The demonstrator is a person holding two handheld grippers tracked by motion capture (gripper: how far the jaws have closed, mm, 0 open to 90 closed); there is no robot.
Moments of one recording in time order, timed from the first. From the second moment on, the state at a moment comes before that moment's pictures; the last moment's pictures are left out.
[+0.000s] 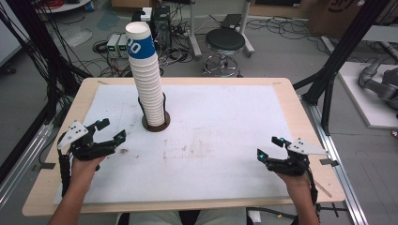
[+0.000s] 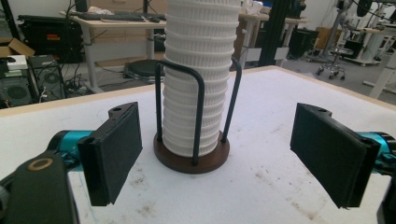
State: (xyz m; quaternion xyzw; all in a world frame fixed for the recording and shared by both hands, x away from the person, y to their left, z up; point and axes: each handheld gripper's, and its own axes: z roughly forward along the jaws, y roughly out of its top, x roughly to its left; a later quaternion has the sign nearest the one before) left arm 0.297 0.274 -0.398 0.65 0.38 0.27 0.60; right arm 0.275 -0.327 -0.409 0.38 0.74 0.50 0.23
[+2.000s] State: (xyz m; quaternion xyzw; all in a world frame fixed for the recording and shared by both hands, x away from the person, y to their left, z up) left arm 0.415 0.229 -0.173 0.69 0.32 0.23 0.60; right arm 0.274 -0.321 -0.409 0.38 0.75 0.50 0.22
